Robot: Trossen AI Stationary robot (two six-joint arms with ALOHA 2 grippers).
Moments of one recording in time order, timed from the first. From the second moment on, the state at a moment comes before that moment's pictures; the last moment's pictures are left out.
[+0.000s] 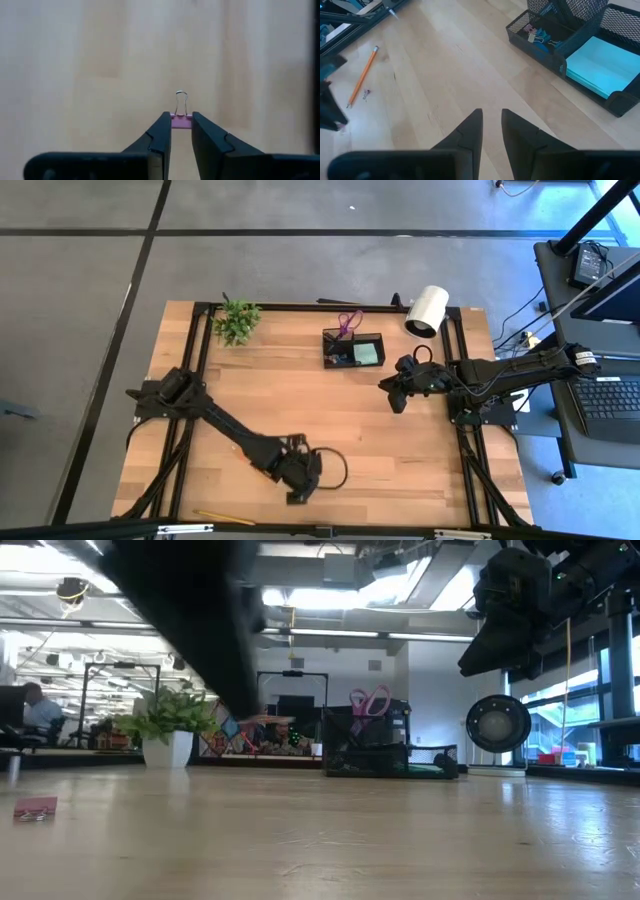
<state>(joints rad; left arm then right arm) -0.55 2.00 1.47 -0.63 -0.23 -0.60 0.09 0.92 0.53 -0.27 0.25 0.67</state>
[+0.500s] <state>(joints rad) -0.27 1.94 1.47 -0.62 -0.52 -0.24 0.09 0.92 0.53 -0.27 0.25 0.73</state>
